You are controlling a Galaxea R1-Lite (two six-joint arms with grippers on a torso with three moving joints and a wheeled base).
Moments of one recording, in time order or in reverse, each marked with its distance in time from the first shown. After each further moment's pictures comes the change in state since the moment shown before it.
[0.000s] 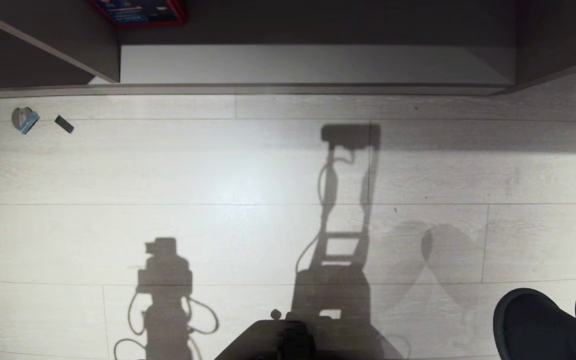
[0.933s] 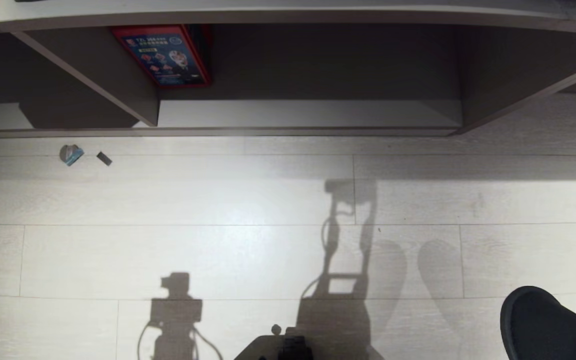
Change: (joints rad) left arm 0.000 0.000 0.000 0.000 0.000 0.000; right arm 0.000 0.001 0.000 0.004 -0.006 0.093
